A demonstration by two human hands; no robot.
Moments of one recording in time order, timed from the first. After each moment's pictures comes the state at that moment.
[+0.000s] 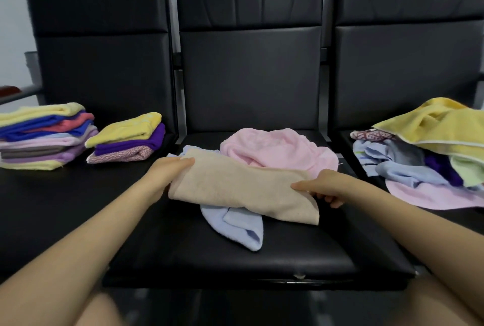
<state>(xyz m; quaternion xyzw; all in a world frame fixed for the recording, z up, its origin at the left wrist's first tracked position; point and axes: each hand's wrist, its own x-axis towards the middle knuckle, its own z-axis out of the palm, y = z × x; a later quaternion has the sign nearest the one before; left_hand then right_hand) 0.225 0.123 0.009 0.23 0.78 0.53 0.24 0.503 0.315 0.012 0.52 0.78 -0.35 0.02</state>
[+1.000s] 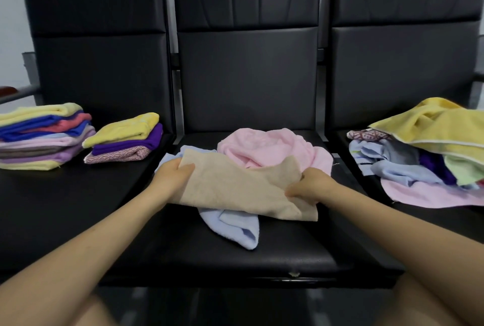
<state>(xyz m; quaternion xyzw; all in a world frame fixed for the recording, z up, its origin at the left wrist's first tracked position) 0.256 0.126 0.008 0.30 0.82 0.46 0.15 0.487 0.308 -0.002 0.49 0.82 -0.29 -0.05</state>
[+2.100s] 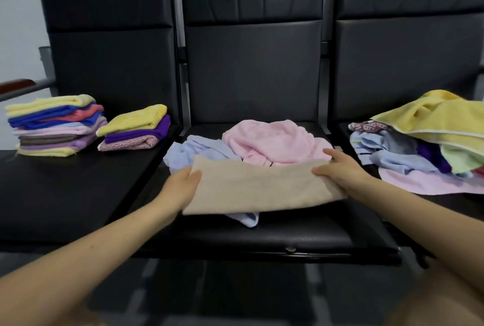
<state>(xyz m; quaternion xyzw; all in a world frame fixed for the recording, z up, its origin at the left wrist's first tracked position) 0.307 0.088 -0.008 0.31 0.83 0.45 0.15 0.541 0.313 -0.002 0.45 0.72 -0.46 -0.27</state>
